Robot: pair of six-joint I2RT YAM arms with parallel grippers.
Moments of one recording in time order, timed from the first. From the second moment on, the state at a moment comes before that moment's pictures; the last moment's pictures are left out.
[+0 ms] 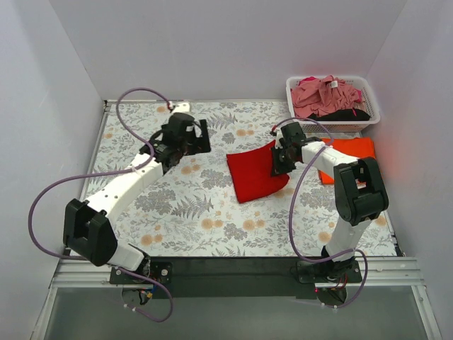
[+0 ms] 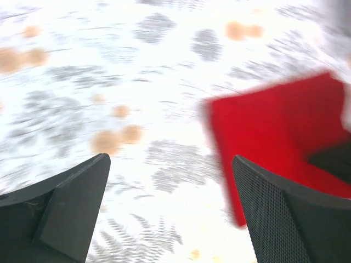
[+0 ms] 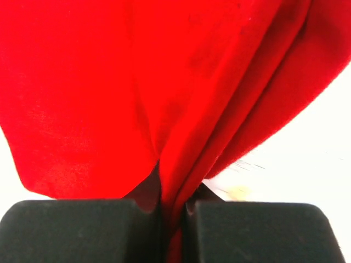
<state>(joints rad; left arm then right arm) -0.61 1.46 1.24 -0.38 -0.28 -0.44 0.35 1.80 1.15 -0.45 -0.26 0.15</state>
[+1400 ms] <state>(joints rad) -0.23 1.34 0.94 -0.49 -0.15 -0.54 0.08 1.68 1.33 -0.69 0.33 -0.14</state>
